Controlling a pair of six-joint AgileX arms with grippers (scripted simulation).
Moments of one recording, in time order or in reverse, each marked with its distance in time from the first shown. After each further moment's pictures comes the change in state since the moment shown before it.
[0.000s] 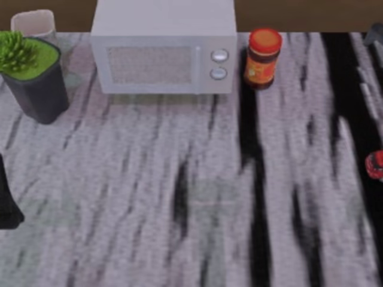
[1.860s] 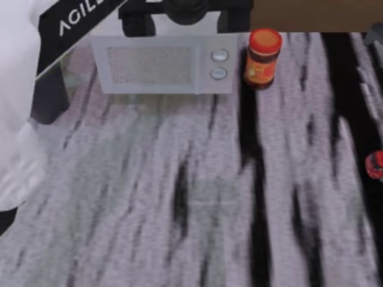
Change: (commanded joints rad) left arm -0.633 2.251 2.319 -1.173 -0.304 -0.573; right arm 0.000 0.000 0.000 0.000 0.000 0.000
